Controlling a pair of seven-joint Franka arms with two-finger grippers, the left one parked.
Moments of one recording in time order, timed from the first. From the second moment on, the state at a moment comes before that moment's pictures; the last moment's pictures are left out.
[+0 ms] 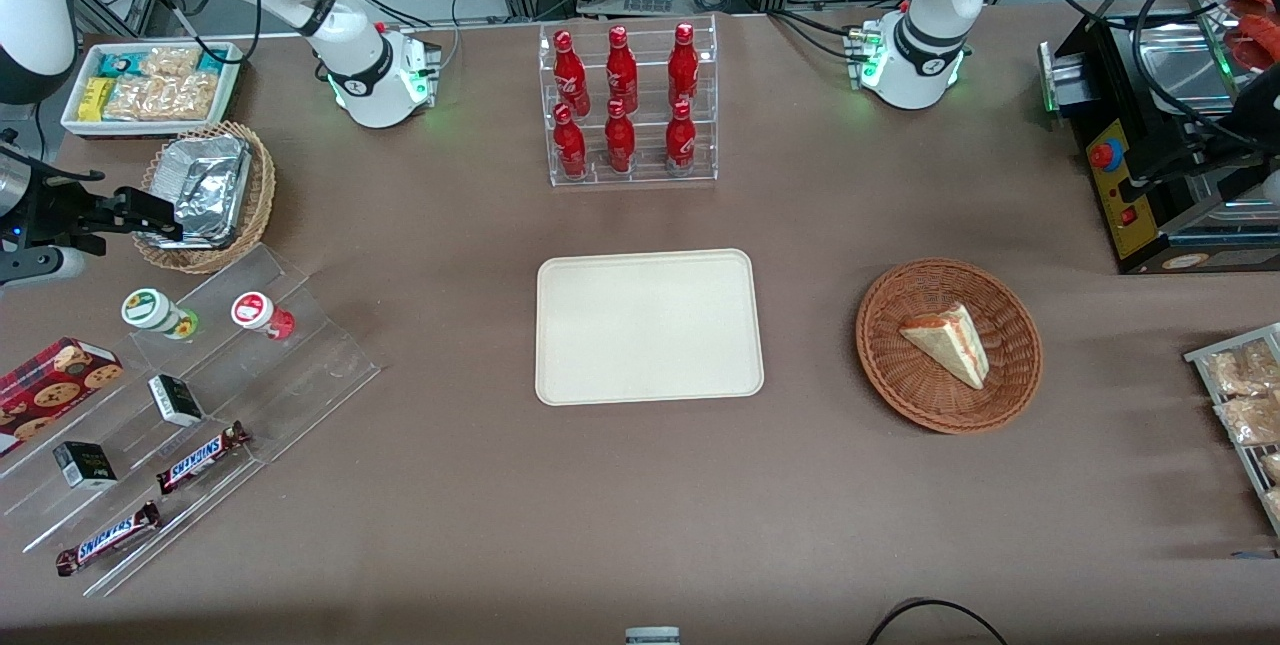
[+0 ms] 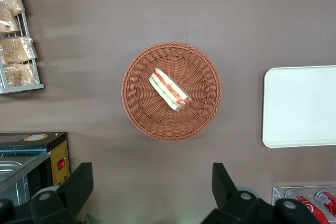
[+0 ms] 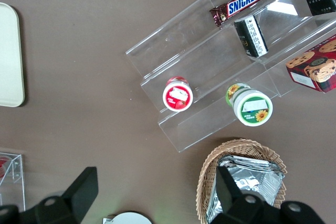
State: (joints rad) arm 0.01 -0.04 -0.13 -1.75 -0.01 1.58 -0.25
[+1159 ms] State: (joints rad) arm -0.10 0.02 -0.15 -1.89 -0.02 1.84 -0.96
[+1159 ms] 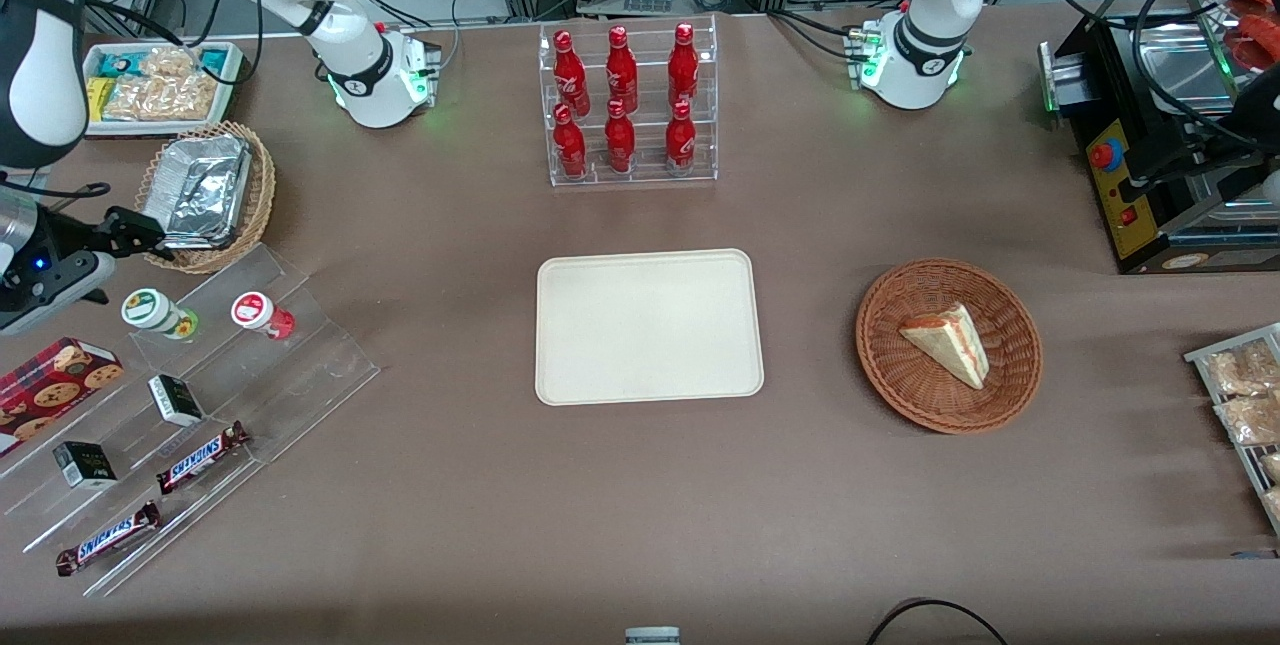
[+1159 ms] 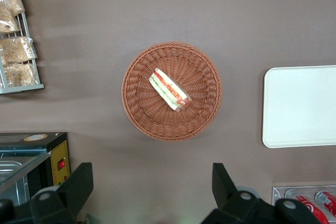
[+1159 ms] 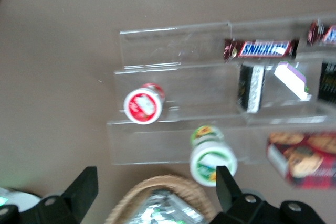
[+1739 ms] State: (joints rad) arm -0.19 0.03 -0.15 -2.05 -0.02 2.09 -1.23
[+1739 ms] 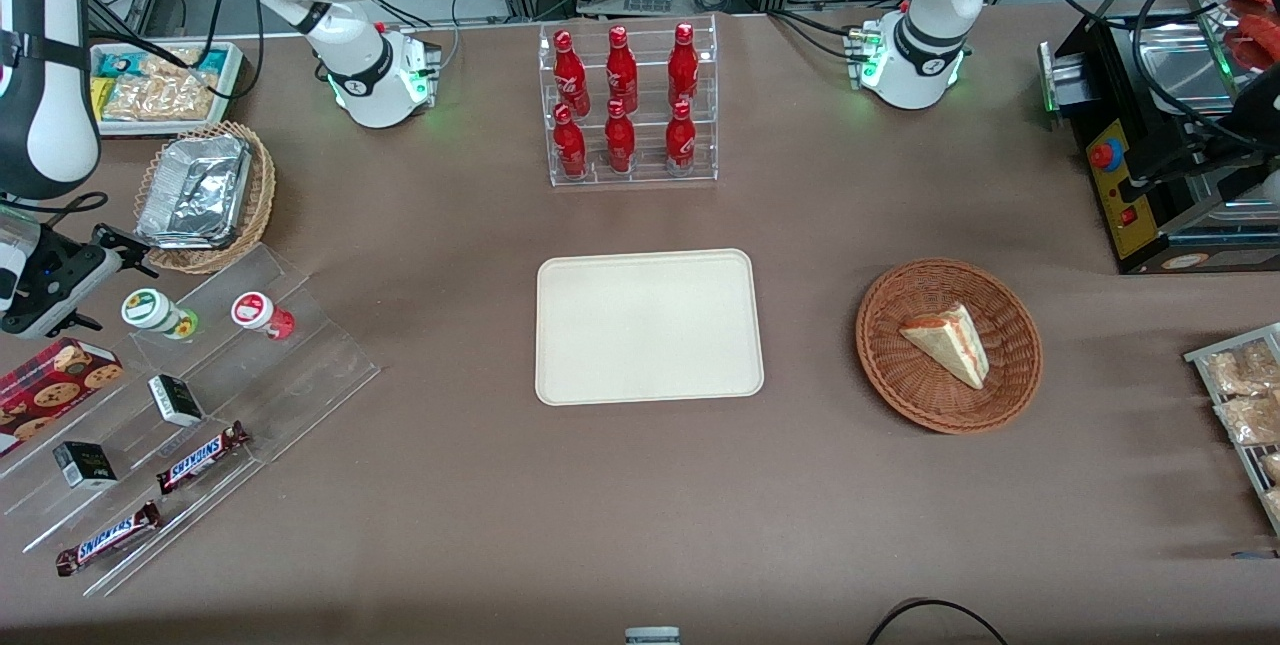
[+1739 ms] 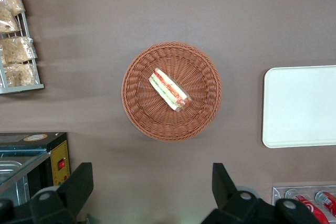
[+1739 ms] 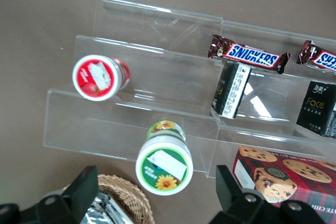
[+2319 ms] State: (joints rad) arm -0.20 0.04 -0.15 -2.12 -0.02 2.19 -1.24
